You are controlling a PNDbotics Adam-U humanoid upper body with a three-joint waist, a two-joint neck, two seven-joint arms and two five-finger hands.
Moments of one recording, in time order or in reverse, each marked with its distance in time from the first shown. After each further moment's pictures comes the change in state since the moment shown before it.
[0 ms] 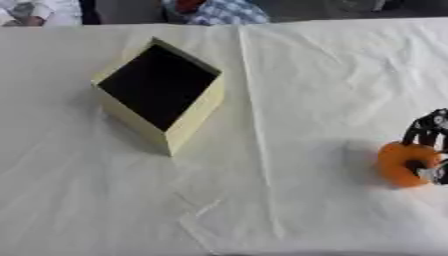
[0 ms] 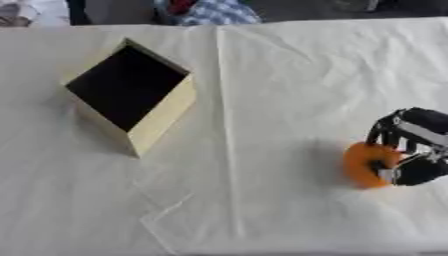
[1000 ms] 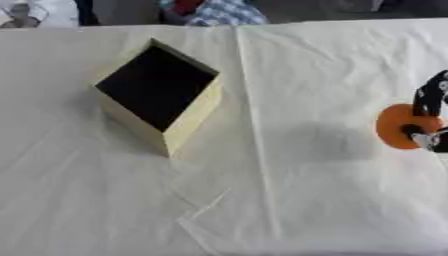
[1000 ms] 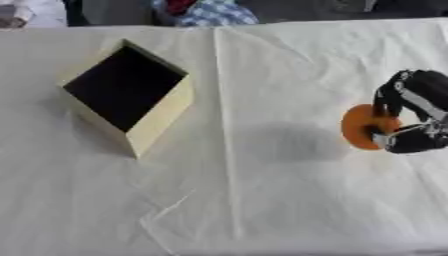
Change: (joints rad) left arm 0.000 0.000 0.000 0.000 0.000 0.001 -0.001; right arm -0.086 -0.040 -0.013 0.000 0.049 -0.078 -0.102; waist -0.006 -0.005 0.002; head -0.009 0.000
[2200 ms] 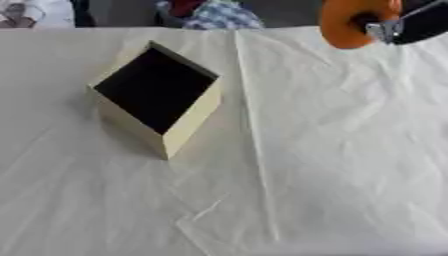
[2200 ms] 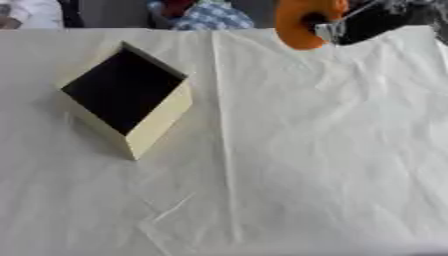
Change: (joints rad) left arm -0.044 0.000 -0.019 0.000 0.034 0.003 -0.022; right arm -0.713 0.043 0.143 -0.001 -0.036 -0.065 0.201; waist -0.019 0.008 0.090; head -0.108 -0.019
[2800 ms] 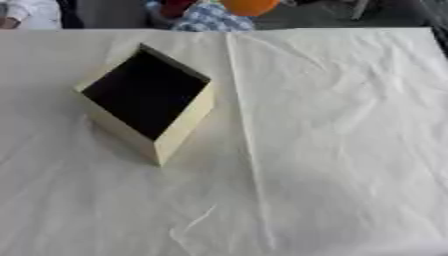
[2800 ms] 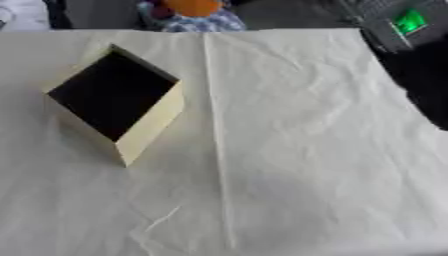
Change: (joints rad) left arm -0.084 -0.003 -0.026 0.000 0.051 -0.013 -0.024; right arm -0.332 0.325 0.104 0.090 0.204 0.015 0.121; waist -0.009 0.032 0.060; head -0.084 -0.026
